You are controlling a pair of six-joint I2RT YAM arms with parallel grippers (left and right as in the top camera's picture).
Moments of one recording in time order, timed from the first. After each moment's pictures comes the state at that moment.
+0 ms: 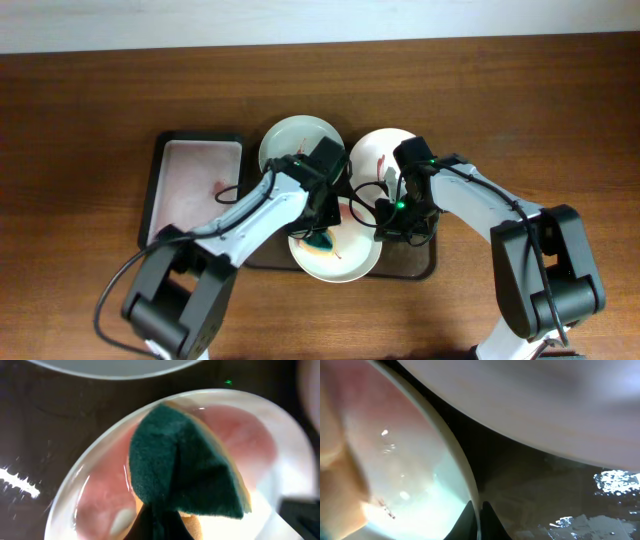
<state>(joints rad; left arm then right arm) -0.62 1.88 1.30 -0.87 0.09 -0.71 0.27 1.84 1.06 -0.82 -0.47 0.27</state>
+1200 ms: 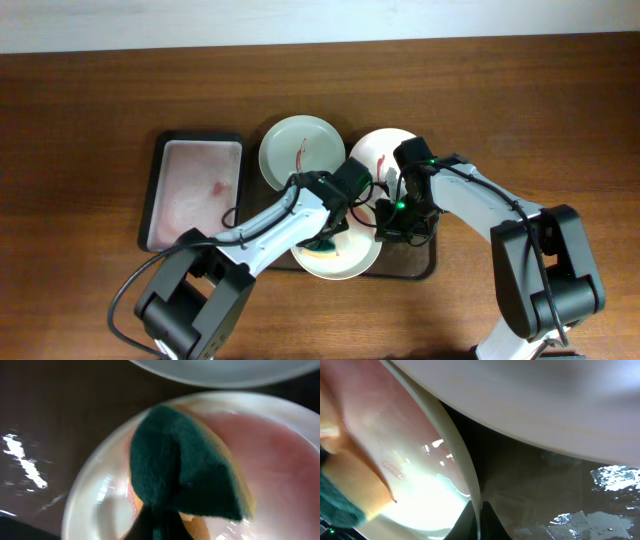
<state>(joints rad) -0.73 1.91 1.28 -0.87 -0.20 -1.04 0.27 1.84 1.06 -0.83 -0.46 0.28</state>
